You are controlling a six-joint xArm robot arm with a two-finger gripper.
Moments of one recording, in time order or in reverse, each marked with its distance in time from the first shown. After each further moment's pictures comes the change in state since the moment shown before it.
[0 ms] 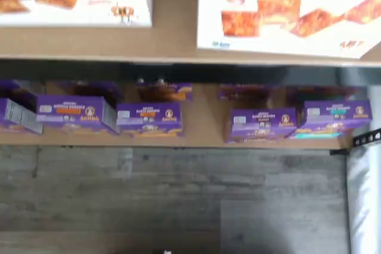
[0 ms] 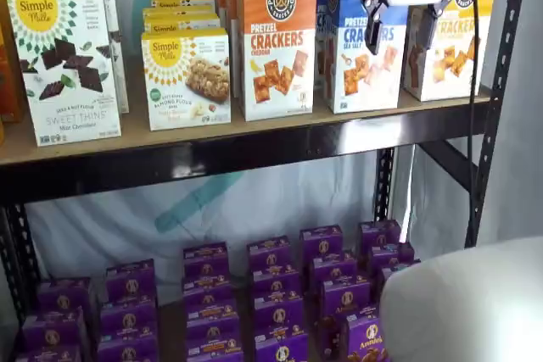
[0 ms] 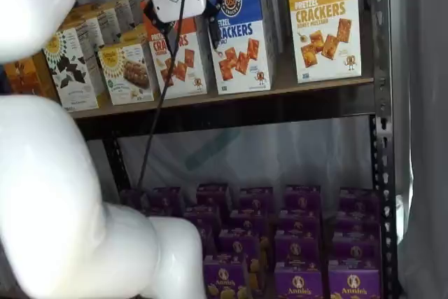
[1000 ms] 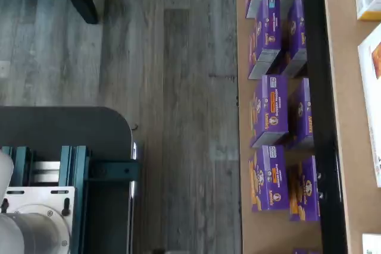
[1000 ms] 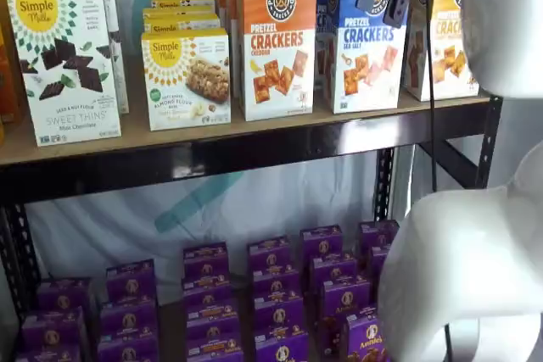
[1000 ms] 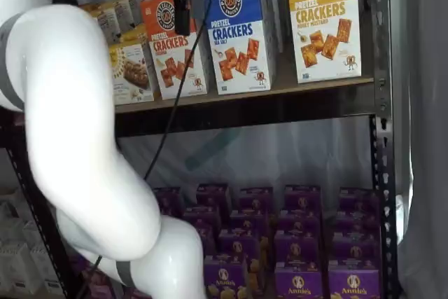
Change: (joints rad) arm -0.203 0.340 -0.336 0.296 0.233 -1.662
